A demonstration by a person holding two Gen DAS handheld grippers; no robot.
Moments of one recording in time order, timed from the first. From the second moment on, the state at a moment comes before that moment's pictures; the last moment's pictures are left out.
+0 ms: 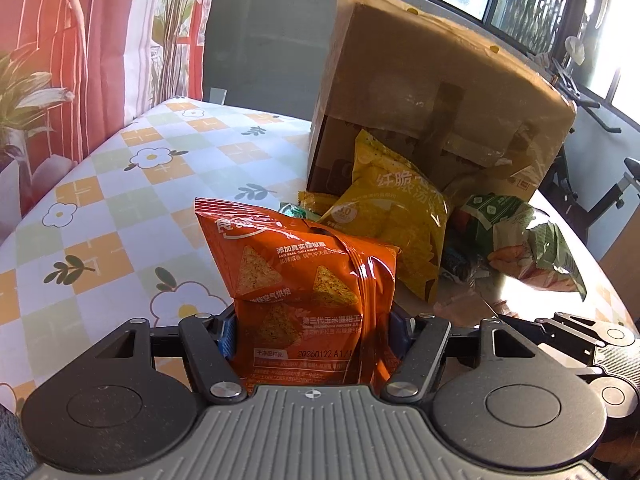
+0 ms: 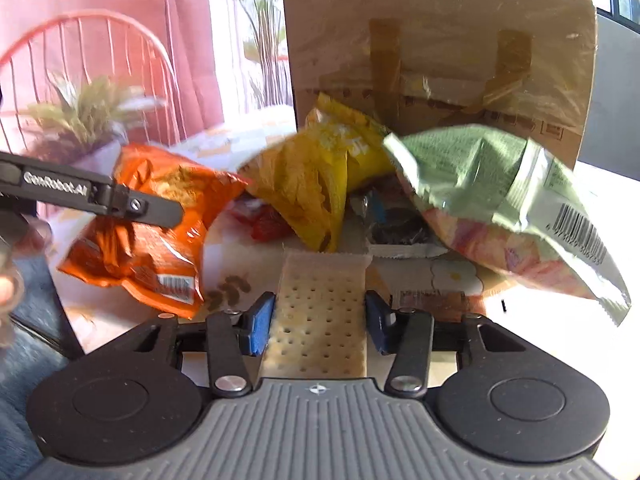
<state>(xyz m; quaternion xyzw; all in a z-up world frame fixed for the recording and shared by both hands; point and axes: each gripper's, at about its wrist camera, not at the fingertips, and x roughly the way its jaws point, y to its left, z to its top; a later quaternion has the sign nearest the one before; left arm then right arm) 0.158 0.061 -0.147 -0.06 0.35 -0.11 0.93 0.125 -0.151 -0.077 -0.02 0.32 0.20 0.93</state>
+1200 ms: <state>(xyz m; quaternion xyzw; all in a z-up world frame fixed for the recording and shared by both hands) 0.354 -0.048 0.021 0.01 0.22 -0.20 0.95 0.319 -0.275 0.087 0.08 0.15 0.13 0.98</state>
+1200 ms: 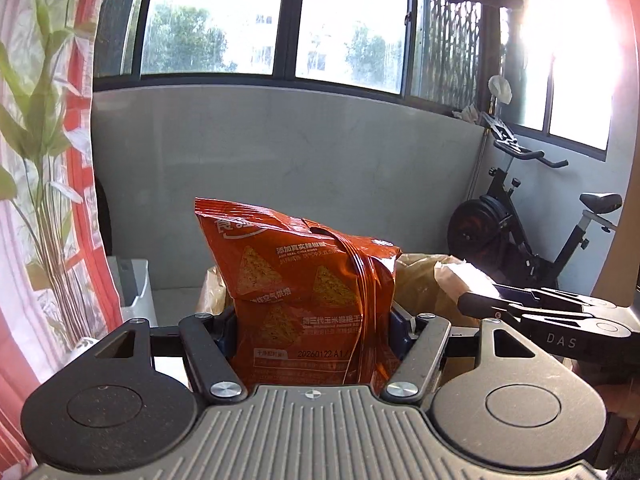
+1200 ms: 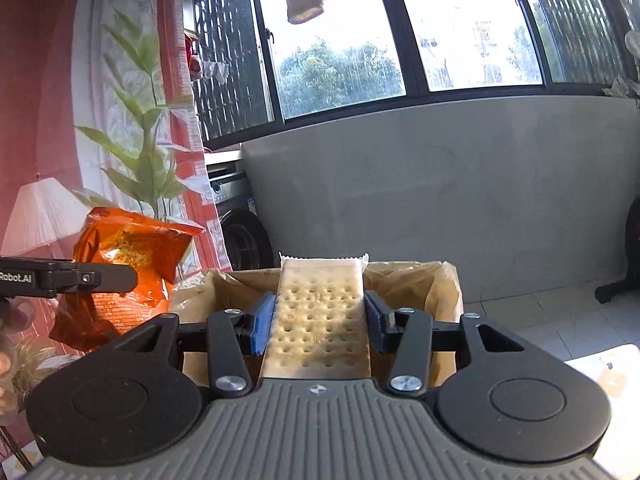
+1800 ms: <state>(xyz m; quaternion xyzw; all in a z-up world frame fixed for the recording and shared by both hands) 0.378 -0.047 0.003 0.02 0.24 -0.20 0.95 0.306 -0.284 0.074 0.10 0.19 0.10 0.97</state>
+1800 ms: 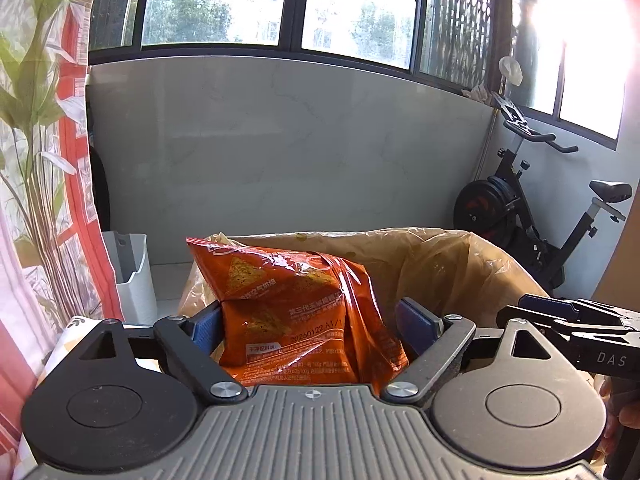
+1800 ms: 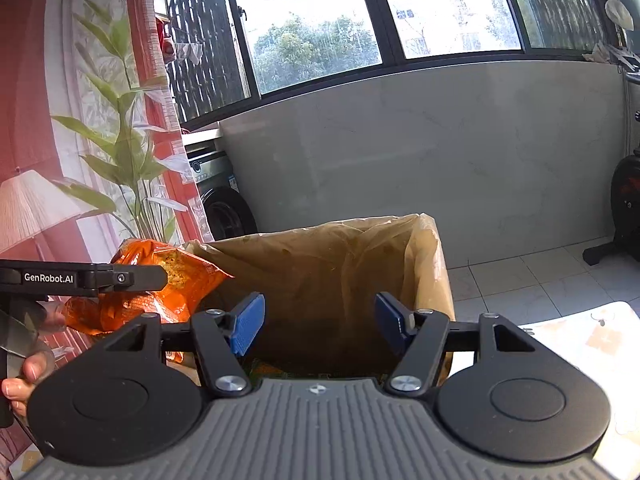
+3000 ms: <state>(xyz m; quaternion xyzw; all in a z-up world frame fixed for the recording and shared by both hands) 0.304 0.021 -0.009 0.02 0.23 -0.13 0.96 0.225 -0.261 0.065 0.09 0.19 0.13 0.97</state>
